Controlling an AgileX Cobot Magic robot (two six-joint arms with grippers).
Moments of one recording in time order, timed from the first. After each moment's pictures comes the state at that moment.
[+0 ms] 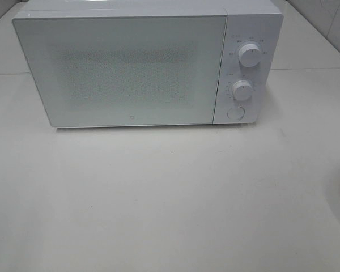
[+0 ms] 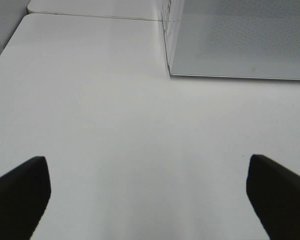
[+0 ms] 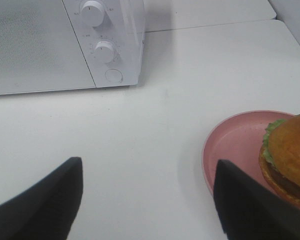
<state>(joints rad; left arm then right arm) 0.00 -0.01 -0.52 -0.08 1.09 0.01 0.12 0.00 -0.49 -0.04 0.97 0.18</state>
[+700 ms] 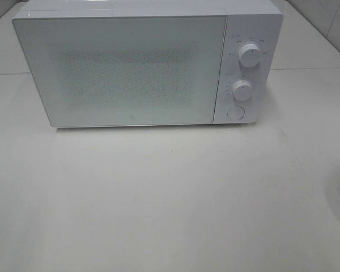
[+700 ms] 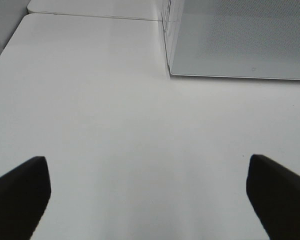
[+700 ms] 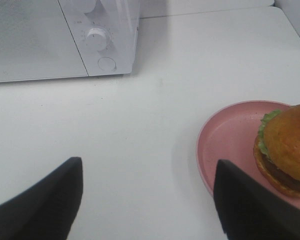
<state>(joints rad) 0.00 -0.01 -0.52 -0.08 1.09 0.01 0.12 0.07 -0.49 -0.06 0.97 0.18</state>
